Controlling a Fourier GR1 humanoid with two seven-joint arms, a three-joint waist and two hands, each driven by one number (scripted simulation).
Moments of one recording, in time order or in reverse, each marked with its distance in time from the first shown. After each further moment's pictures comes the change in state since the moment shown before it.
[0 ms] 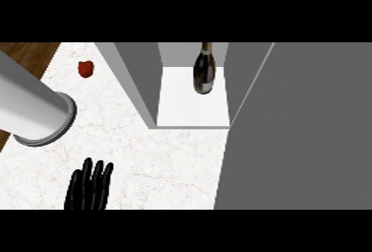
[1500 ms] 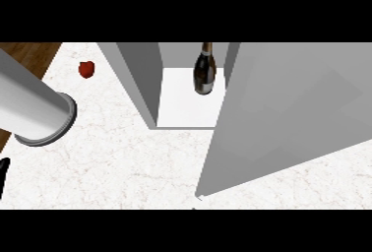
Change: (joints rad) left arm 0.318 0.290 0.564 -0.112 0.321 -0.403 -0.018; right arm -0.060 0.095 0.671 0.000 0.262 -0.315 0.079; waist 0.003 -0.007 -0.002
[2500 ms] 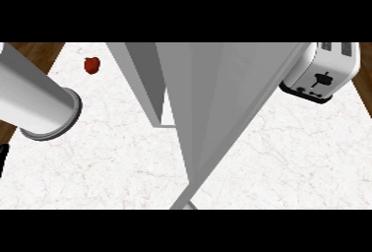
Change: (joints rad) left arm -0.071 -0.026 0.082 0.031 0.081 -0.110 0.104; right arm -0.484 -0.126 0.039 0.110 -0.002 -0.382 0.027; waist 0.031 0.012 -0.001
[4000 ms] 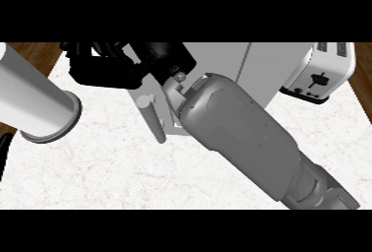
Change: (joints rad) left arm -0.077 -0.109 0.046 0.023 -0.078 0.017 0.116; right arm -0.680 0.157 -0.480 1.082 -0.184 0.214 -0.447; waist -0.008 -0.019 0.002
